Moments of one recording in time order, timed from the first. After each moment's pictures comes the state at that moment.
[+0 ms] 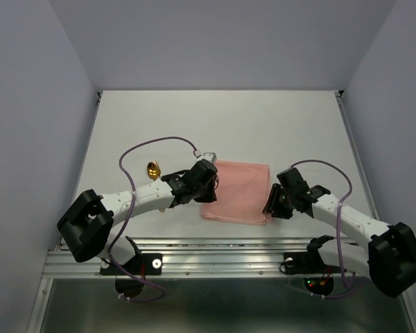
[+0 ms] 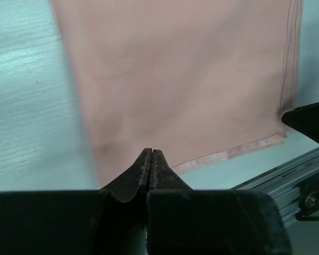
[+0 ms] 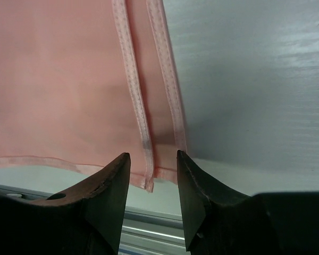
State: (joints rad) left arm -0.91 1.41 0.84 -0.32 -0.10 -0.75; right arm 0.49 1.09 0.52 -0.51 -0.07 0.81
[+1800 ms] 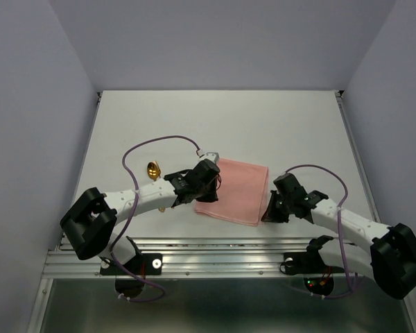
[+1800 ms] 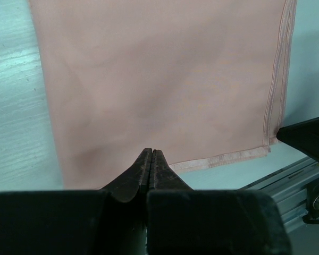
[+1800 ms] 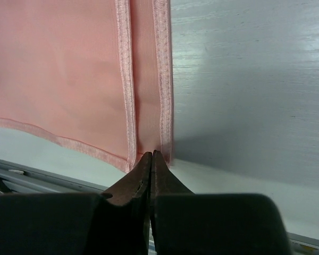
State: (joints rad) left arm -0.92 1.44 0.86 -0.32 -0.12 -0.72; right arm 0.56 1.08 0.45 -0.45 -0.15 0.85
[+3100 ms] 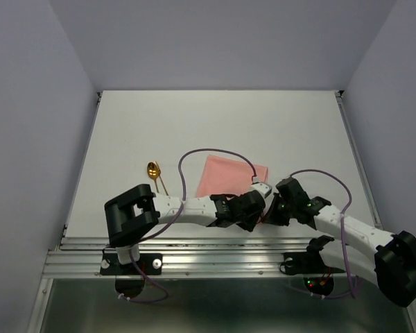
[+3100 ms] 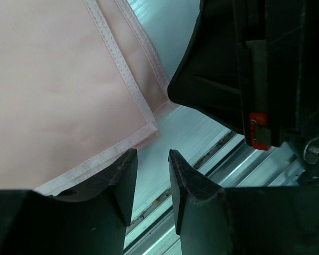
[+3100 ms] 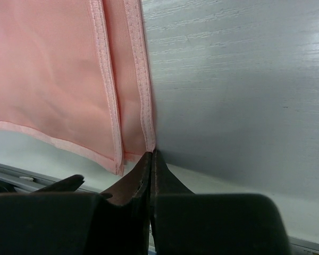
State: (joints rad) left arm -1.29 1.73 1.06 -0.22 -0.16 -0.60; right arm 0.56 1.01 0.38 -0.41 -0.09 0.93
